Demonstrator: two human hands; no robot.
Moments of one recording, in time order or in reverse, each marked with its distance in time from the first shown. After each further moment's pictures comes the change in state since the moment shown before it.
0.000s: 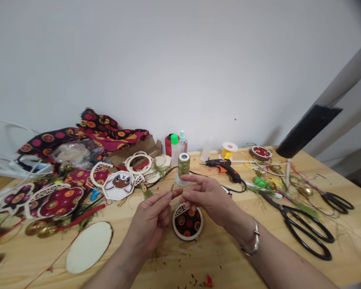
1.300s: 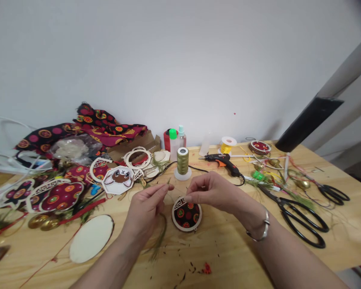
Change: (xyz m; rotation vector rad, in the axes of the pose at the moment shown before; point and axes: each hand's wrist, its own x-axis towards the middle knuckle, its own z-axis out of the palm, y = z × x) left_hand 0.004 0.002 -0.004 0.178 0.157 0.121; right_hand -0.010 -0.017 -0.016 -0.623 -0.168 -0.069
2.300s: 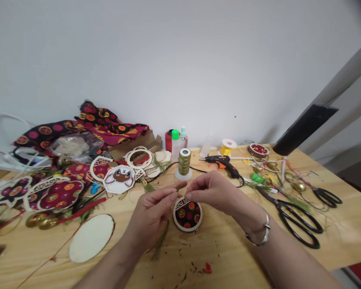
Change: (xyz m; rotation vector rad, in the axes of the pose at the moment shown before) left_hand -0.018 0.011 0.006 -0.081 -0.233 0.017; right_hand -0.001 -0.015 0.010 -0.031 0.107 0.041
